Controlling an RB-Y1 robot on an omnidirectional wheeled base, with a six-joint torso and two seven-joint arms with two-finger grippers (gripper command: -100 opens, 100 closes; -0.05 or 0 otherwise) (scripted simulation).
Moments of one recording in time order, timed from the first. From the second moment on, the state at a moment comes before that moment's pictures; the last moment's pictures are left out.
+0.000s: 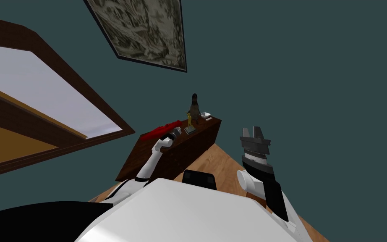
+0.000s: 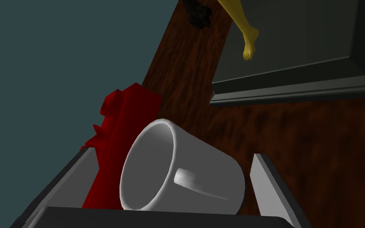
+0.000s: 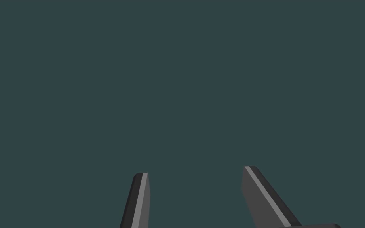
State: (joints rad) left arm -0.10 0.39 0.04 -1.67 0.44 0.50 0.64; right arm 0.48 -0.01 -0.06 -2.27 -0.02 -0.53 -0.05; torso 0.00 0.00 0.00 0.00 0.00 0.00
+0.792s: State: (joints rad) left arm -0.15 0.59 0.14 -1.64 0.48 0.69 0.76; right arm 0.48 -0.01 -0.06 -2.27 -0.02 -0.53 -0.05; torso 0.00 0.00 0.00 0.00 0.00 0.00
